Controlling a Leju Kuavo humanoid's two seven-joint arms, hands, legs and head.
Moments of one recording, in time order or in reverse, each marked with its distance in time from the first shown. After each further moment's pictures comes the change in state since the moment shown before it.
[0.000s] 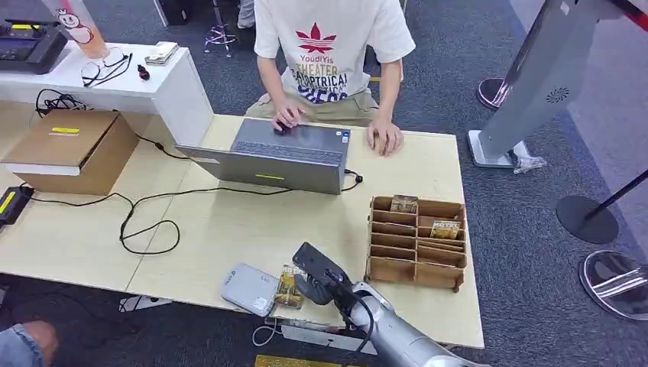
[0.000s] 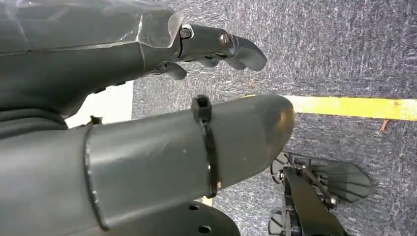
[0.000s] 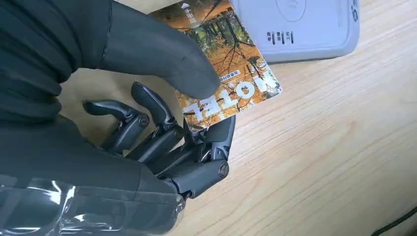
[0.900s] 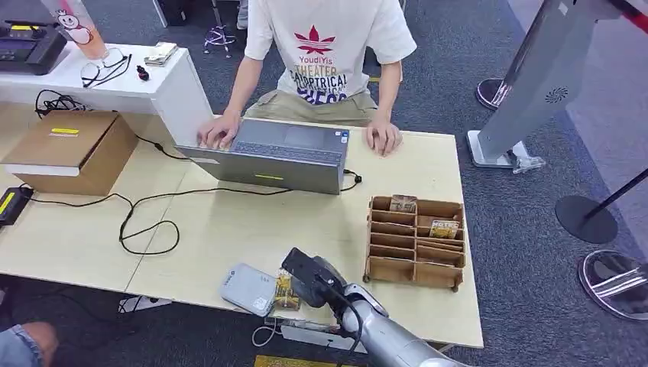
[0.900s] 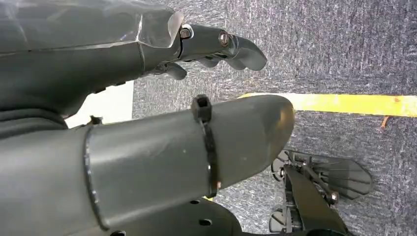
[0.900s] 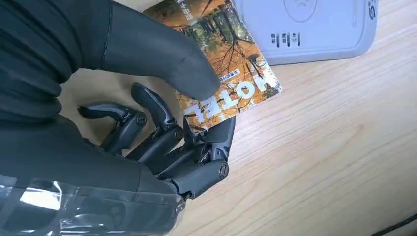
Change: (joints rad) left arm 0.000 -0.006 -0.006 0.000 0.002 0.000 0.000; right arm 0.007 0.032 0.002 0.010 0.073 -0.052 0.028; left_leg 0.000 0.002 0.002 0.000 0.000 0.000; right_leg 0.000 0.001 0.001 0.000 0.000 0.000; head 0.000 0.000
